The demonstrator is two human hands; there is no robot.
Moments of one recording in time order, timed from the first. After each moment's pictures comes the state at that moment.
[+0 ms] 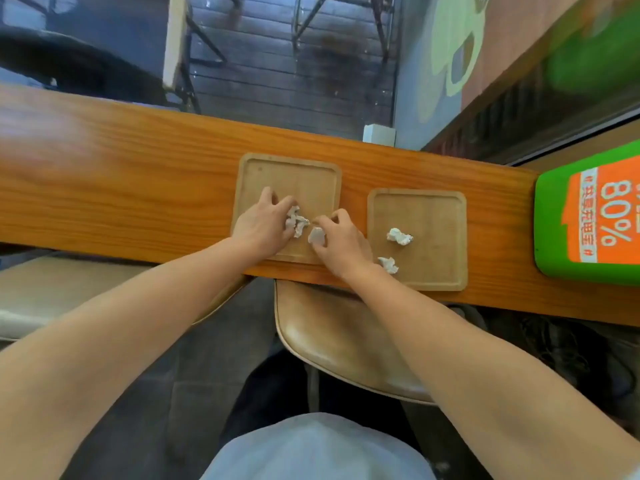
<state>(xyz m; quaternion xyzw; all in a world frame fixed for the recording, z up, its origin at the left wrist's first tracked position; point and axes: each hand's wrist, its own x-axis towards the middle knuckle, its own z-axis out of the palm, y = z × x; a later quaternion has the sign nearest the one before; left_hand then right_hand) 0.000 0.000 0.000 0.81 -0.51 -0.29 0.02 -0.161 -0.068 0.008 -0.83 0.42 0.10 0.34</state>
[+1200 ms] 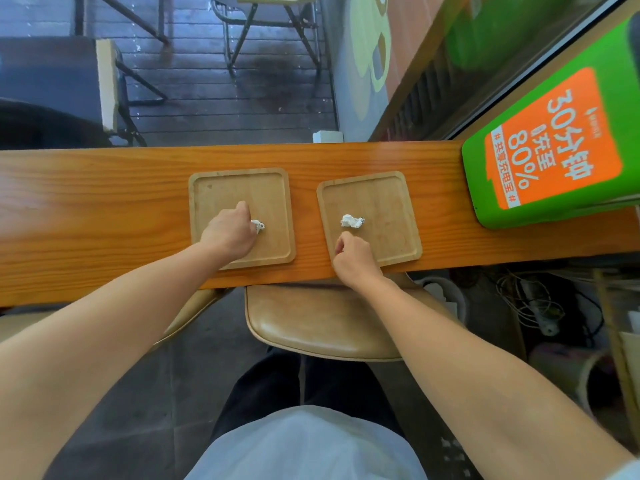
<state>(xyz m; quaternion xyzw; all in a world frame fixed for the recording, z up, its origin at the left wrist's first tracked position) -0.012 -0.018 0.011 0.82 -0.47 -0.31 0.01 -0.251 -0.064 0.025 -0.66 0.63 0.09 0.41</state>
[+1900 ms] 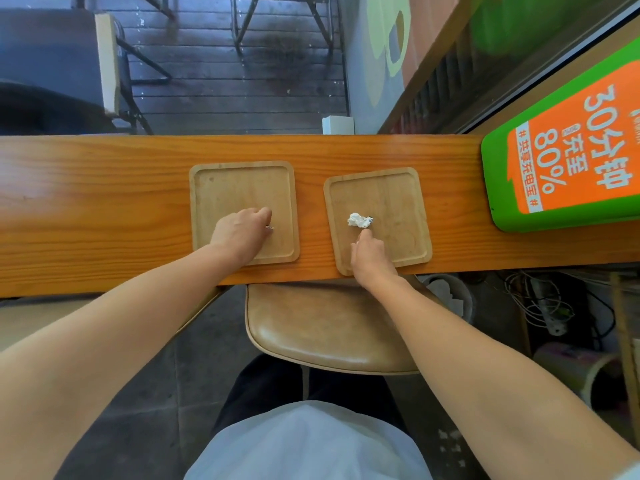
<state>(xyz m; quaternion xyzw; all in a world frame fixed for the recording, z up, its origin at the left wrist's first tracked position) -0.023 -0.017 0.002 0.75 -0.61 -0.25 -0.03 -0.262 -0.081 0.005 -0.68 0.63 0.16 0.34</state>
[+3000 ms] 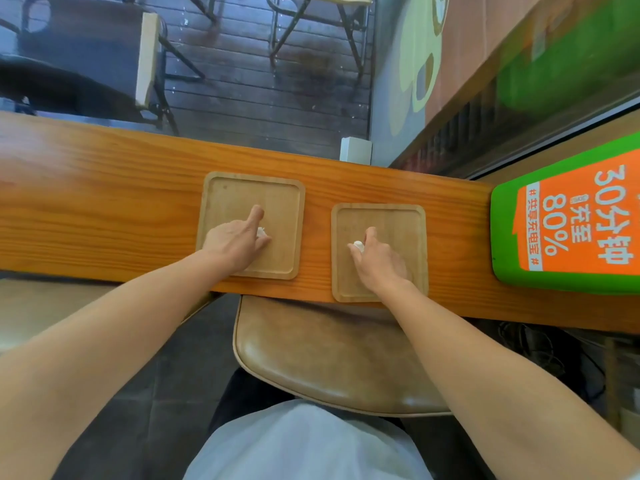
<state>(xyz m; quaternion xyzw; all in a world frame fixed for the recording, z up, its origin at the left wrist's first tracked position) -0.013 -0.017 0.004 0.82 -0.50 -0.28 -0.05 -0.261 -0.132 0.013 -0.77 0.56 0.19 0.25</state>
